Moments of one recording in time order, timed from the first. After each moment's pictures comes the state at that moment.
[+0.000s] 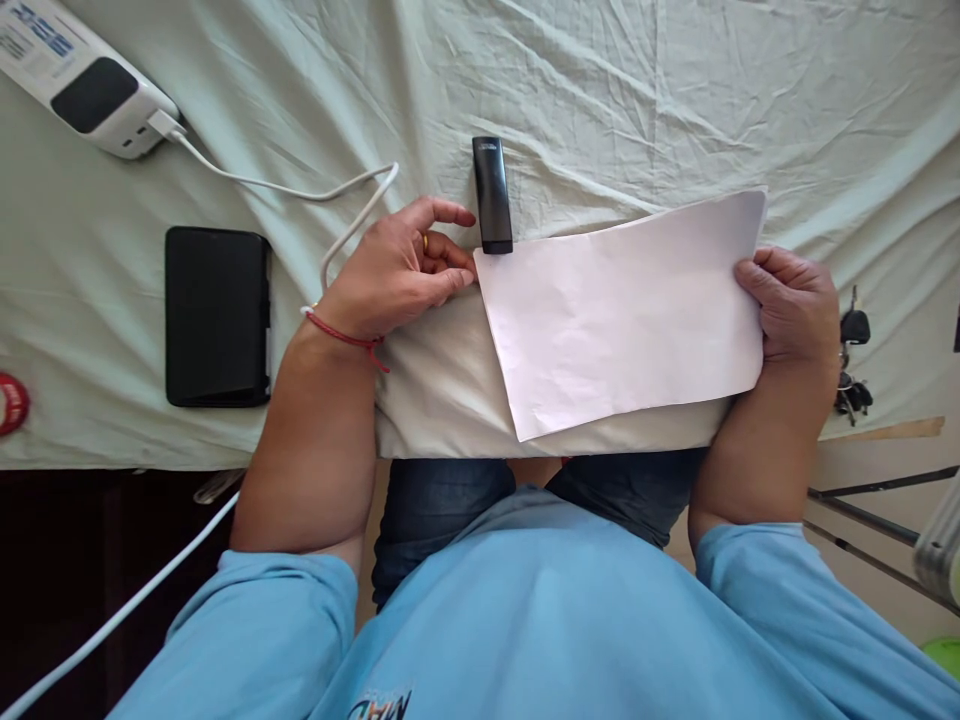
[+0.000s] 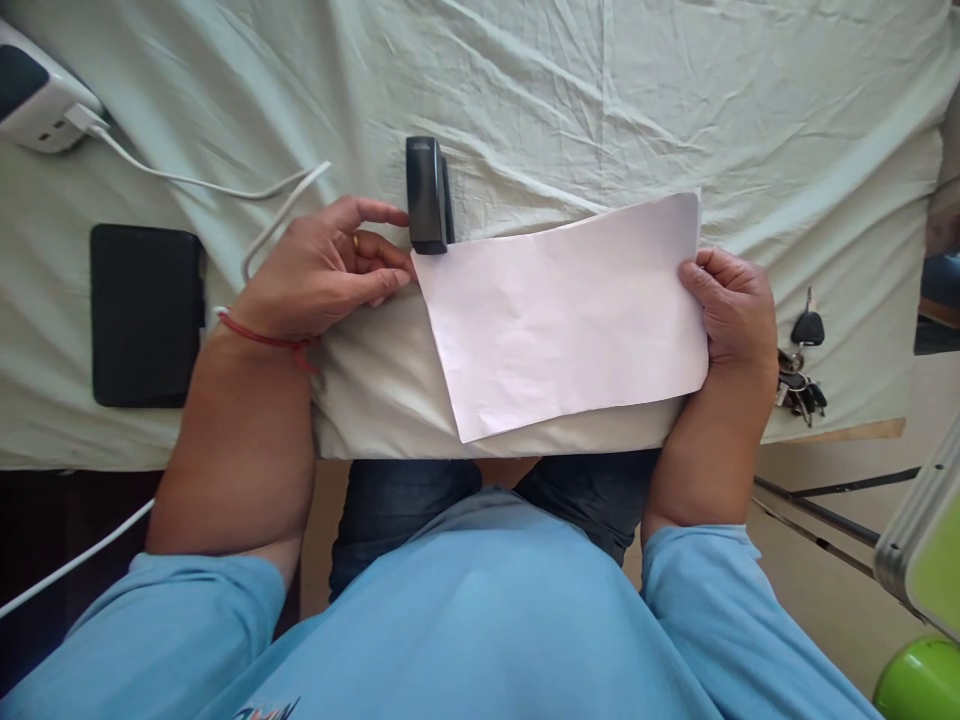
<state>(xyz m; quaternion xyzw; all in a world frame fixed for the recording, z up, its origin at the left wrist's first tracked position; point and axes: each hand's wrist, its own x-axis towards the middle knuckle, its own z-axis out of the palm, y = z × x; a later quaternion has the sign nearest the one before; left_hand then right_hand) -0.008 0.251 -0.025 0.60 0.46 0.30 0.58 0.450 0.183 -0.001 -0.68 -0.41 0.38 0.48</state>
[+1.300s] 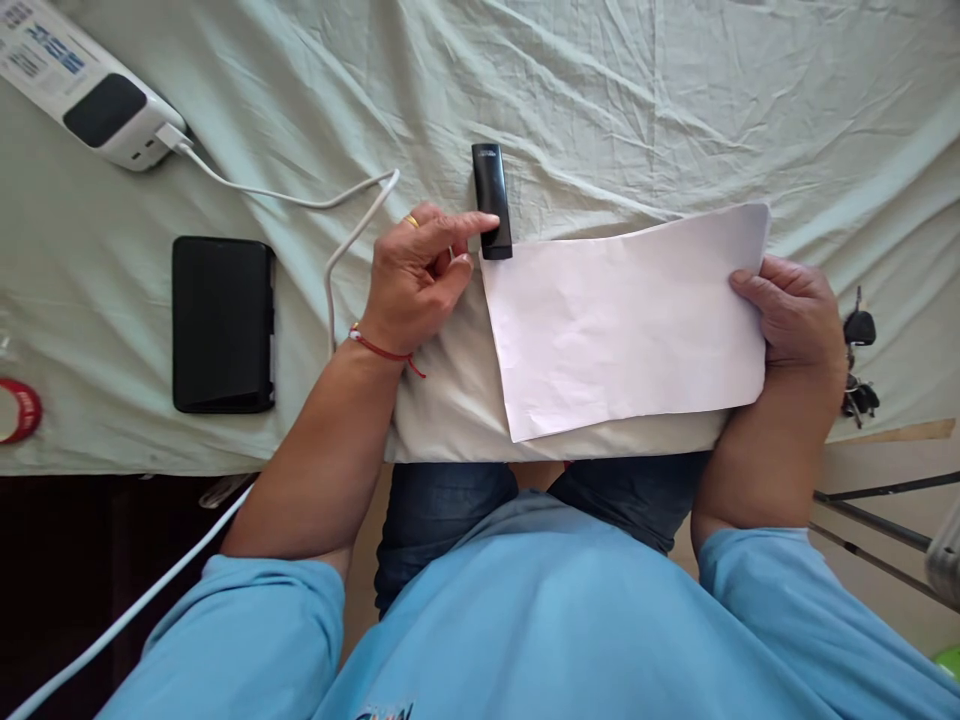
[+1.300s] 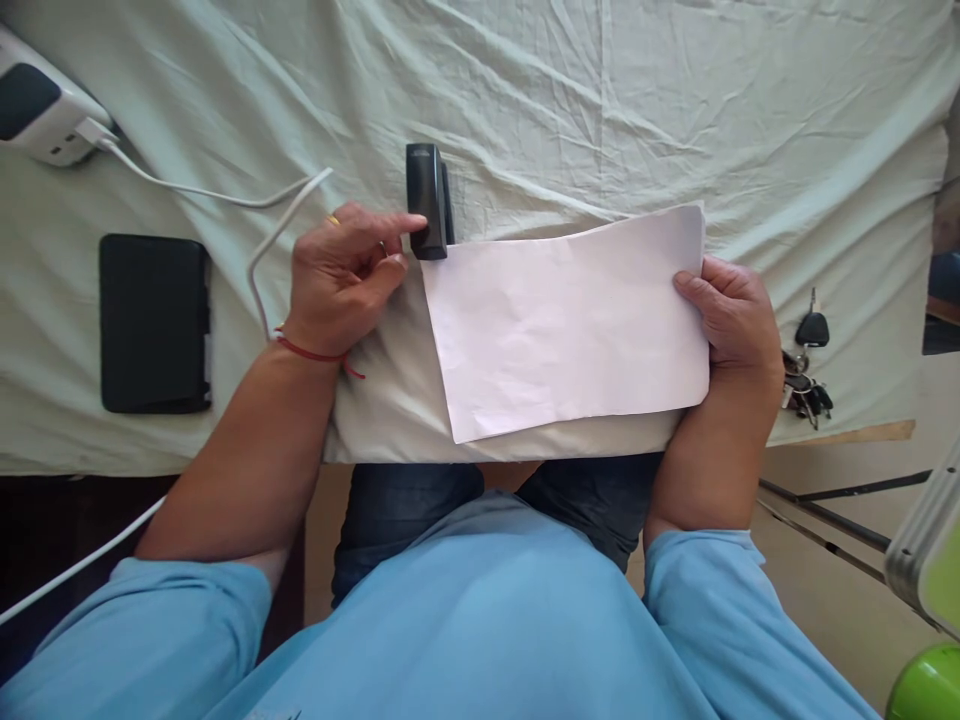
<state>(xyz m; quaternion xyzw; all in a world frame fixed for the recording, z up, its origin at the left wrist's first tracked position) 0.011 0.238 -0.037 0.69 0.48 0.41 0.34 0.450 0.176 0.004 -0.69 -0.39 0.43 0.43</state>
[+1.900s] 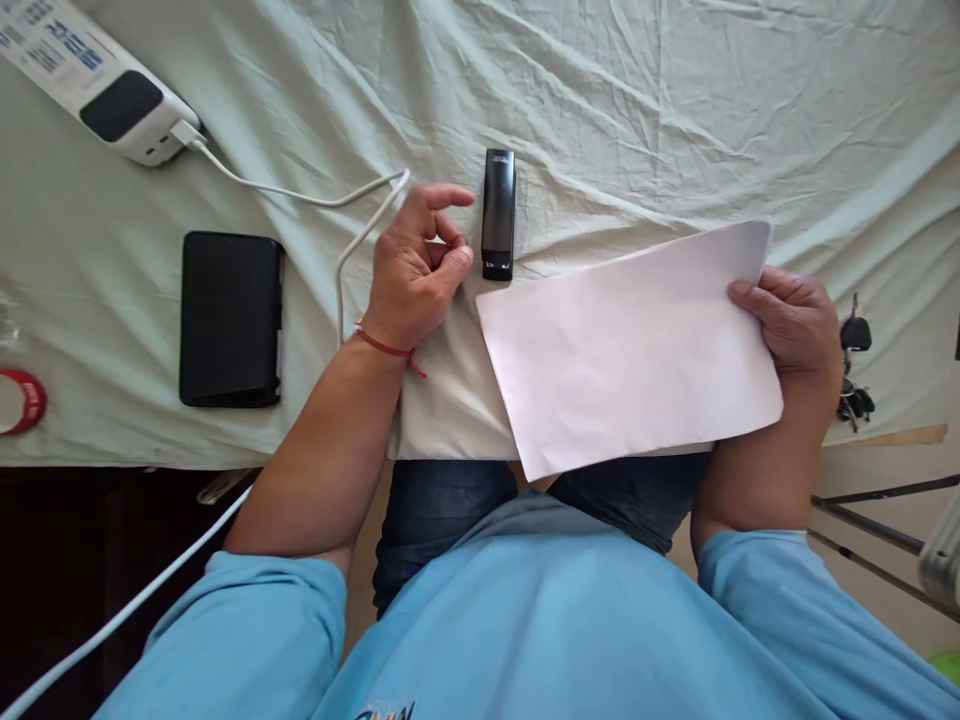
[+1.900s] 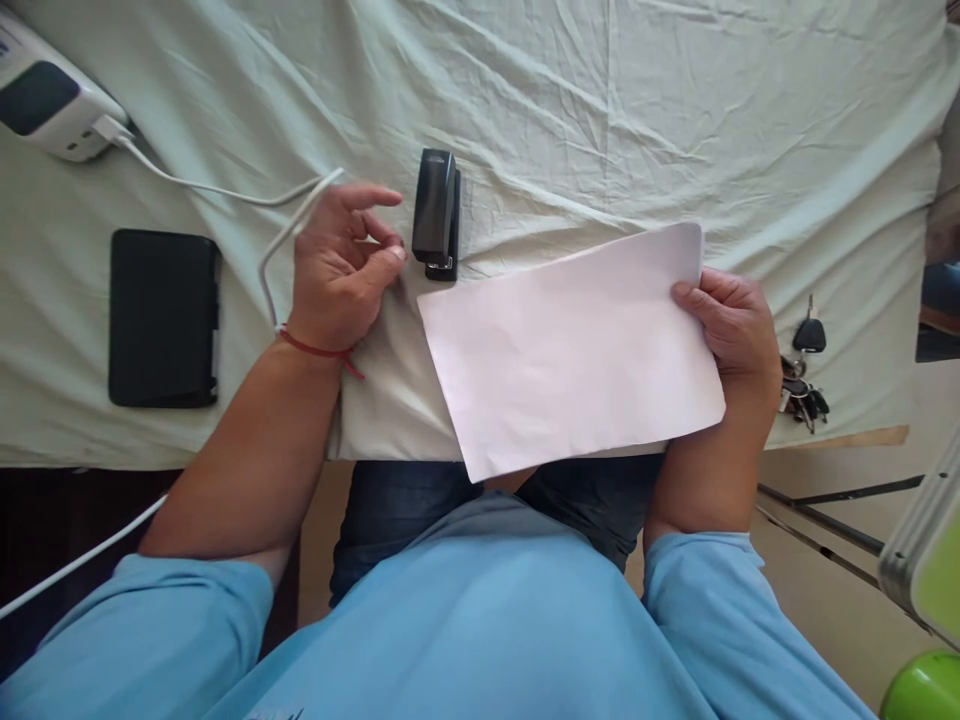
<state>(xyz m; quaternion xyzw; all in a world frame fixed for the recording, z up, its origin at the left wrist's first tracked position) 0.007 0.248 -0.059 0.63 0.48 0.48 0.37 0.440 0.169 0.017 -0.68 -0.39 0.46 0.42</state>
